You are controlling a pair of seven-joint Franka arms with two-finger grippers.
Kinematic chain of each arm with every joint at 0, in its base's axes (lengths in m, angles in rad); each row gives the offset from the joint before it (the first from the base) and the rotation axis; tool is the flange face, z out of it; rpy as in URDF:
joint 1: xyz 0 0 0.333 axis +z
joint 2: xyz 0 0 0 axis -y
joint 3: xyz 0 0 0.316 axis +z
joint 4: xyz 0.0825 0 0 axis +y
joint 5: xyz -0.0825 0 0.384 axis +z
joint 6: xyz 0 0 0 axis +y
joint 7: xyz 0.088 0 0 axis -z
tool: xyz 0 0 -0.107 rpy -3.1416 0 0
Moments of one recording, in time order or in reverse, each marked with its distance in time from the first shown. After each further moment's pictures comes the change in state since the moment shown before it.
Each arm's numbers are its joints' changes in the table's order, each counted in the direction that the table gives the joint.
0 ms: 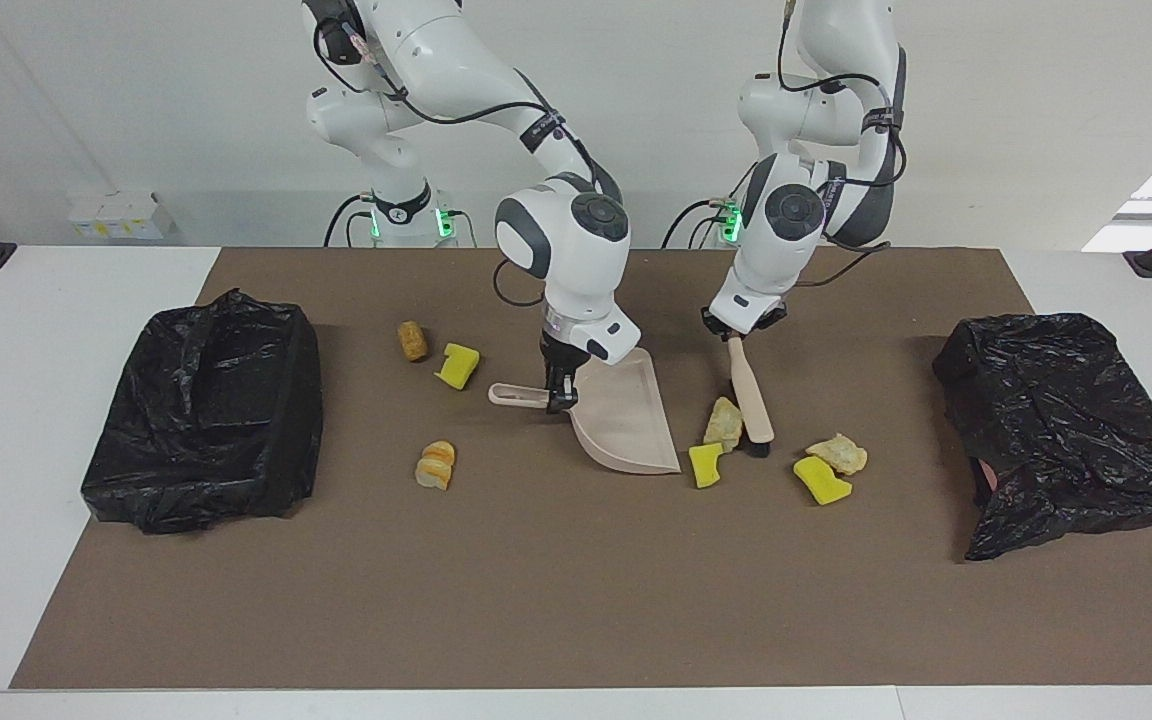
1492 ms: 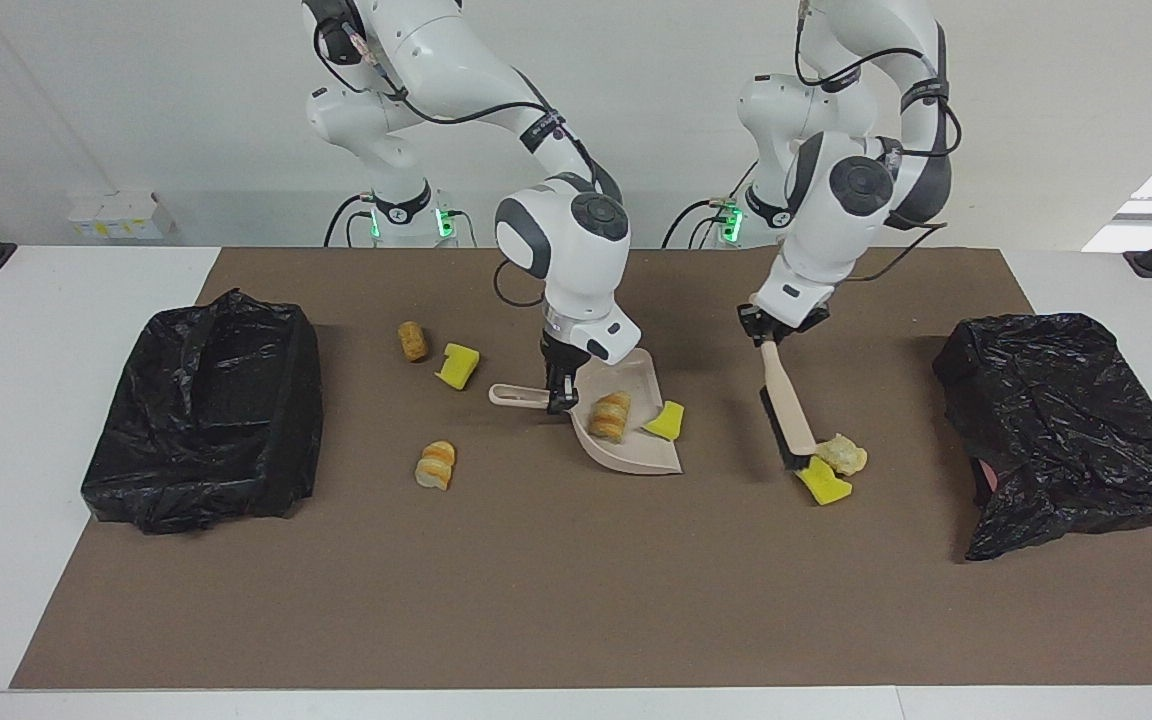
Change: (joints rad) left arm 0.173 0.014 0.036 -0.138 0.089 0.084 0.131; right arm 0.000 0.000 0.000 0.000 0.000 -0.005 0.000
